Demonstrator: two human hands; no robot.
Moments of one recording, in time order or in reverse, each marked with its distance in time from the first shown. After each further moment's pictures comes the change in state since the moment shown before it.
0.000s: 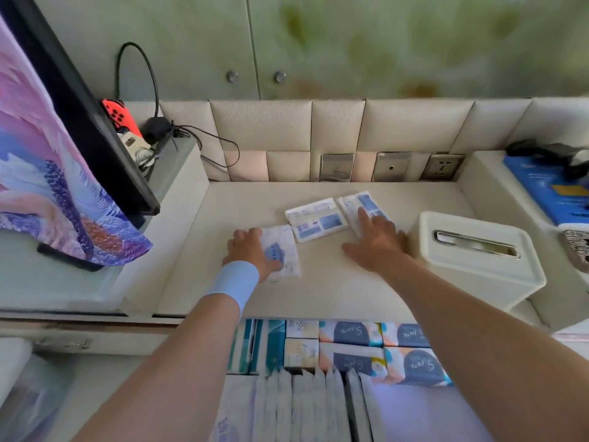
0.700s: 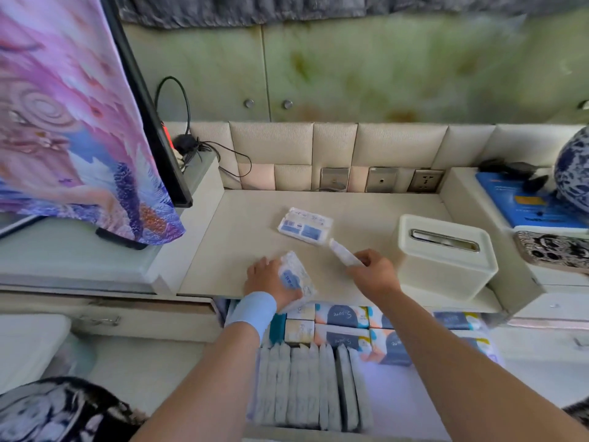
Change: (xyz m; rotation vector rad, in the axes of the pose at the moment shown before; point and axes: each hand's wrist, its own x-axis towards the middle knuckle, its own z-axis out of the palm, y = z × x) left_hand -0.096 0.002 0.029 -0.041 -0.029 0.036; right_hand -0.121 0.007 -0.010 0.737 0.034 0.144
